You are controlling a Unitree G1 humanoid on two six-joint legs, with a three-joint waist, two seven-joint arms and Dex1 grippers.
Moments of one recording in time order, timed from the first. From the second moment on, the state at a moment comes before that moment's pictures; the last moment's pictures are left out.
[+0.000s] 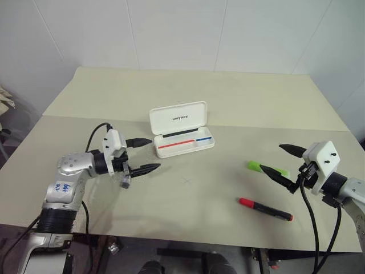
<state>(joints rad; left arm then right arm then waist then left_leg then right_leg) -0.46 0.64 0.08 0.12 -0.39 0.15 -1.07 -0.04 -0.76 -0.36 -0.31 0.41 0.35 0.81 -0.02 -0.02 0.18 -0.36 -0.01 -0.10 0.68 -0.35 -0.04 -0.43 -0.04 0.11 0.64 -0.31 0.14</state>
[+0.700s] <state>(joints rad) -0.44 0.66 0.10 0.09 -0.39 0.16 -1.04 -0.19 -0.73 -0.23 -0.25 0.40 0.32 0.83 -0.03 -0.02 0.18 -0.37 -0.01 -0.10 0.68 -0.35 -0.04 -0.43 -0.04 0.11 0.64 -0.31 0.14</state>
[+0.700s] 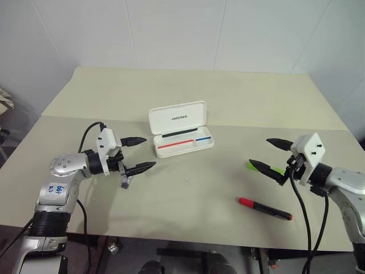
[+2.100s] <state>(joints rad) -0.80 0.48 -0.13 0.64 -0.07 -0.01 -0.98 -0.38 -0.60 -0.07 -0.33 0.42 0.40 0.76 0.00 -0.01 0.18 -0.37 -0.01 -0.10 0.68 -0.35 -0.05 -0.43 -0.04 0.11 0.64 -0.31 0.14</state>
